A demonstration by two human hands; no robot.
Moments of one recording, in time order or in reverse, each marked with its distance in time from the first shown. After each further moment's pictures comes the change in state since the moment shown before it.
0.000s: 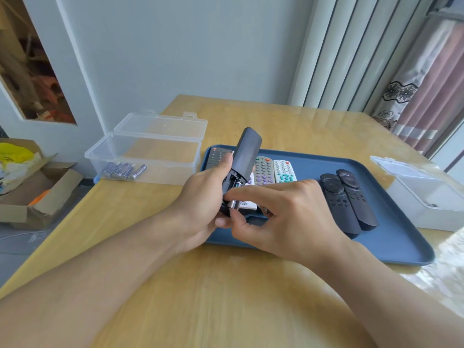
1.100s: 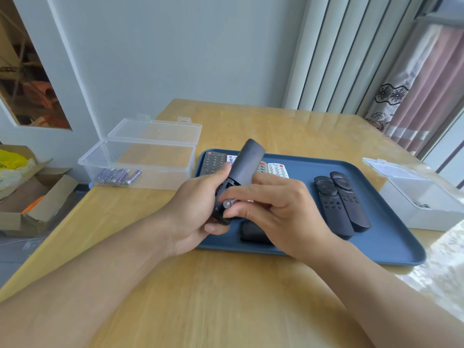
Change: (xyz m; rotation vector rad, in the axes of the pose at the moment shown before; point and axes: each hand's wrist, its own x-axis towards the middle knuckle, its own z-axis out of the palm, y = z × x) left_hand 0.007 -0.004 -0.008 0.018 -0.140 -0.033; right_hand -0.002 0.018 0.008 0.459 -0.124 0.139
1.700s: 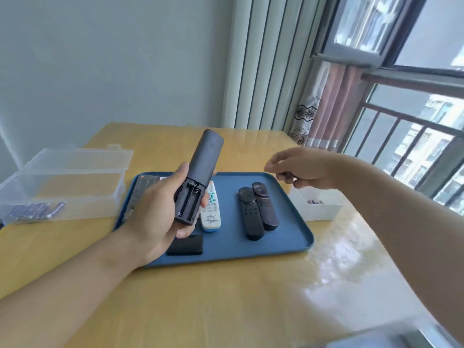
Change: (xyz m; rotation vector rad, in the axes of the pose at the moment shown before) left_hand 0.002 0.010 0.051 -0.033 -0.178 0.199; right_hand 0.019 0.034 -0.195 -0.039 -0.224 1.091
